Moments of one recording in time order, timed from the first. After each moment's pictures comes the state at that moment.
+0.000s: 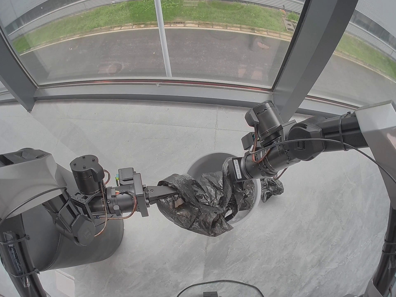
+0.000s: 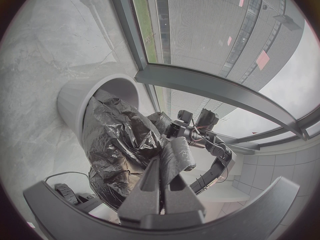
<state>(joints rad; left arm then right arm) -0.29 2.13 -0.63 -1.42 -1.00 -1.18 0.54 2.15 -1.59 0.28 0.11 0.25</state>
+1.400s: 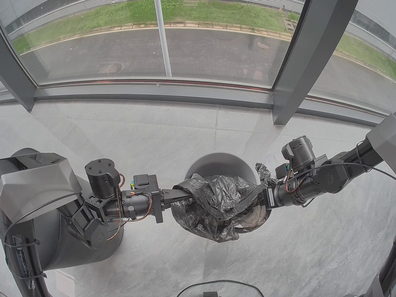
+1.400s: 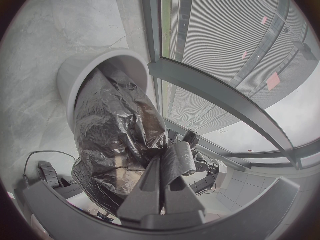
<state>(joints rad) -0.37 2.19 -0.68 -1.43 -0.94 -1.39 0.40 2.04 -1.06 -0.04 0.15 0.24</state>
